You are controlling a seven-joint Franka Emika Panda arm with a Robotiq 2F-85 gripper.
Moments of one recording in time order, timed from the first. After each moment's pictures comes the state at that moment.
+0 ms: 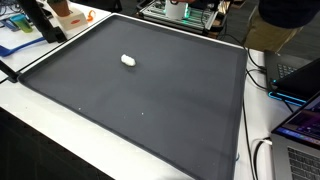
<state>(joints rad) 0.03 -0.41 0.07 -2.41 0.30 1.88 0.19</state>
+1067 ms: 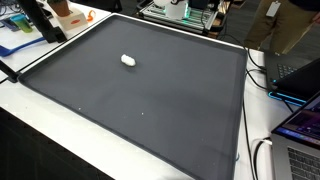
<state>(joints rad) 0.03 -0.41 0.07 -2.47 0.28 2.07 0.19</state>
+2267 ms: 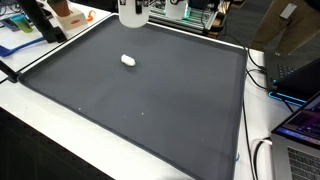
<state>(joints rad) -0.06 -0.24 0.10 -2.54 0.09 2.53 0.42</state>
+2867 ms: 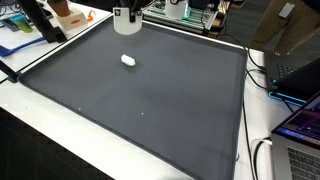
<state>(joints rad) -0.09 -0.15 0.10 -2.52 -0.07 2.56 0.48</state>
